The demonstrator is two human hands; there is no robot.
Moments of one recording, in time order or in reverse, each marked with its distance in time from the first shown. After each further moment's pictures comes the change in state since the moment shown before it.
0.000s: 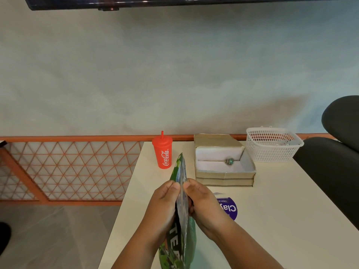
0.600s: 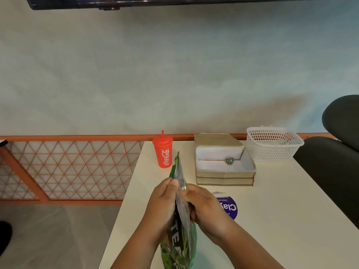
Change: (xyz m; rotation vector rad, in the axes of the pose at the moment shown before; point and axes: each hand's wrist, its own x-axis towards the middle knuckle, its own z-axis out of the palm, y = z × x) left_hand 0.003 -0.004 -0.004 0.004 -0.012 0.019; right_hand -0.010 -0.002 -0.003 -0.058 -0.101 -0.001
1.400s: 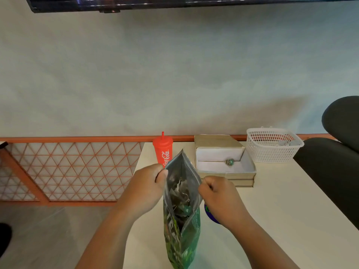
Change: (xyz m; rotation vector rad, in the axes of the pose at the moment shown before) left_hand 0.020 0.044 -0.036 0.887 0.019 0.274; right_hand -0.003 -0.023 -0.027 -0.735 0.334 -0.091
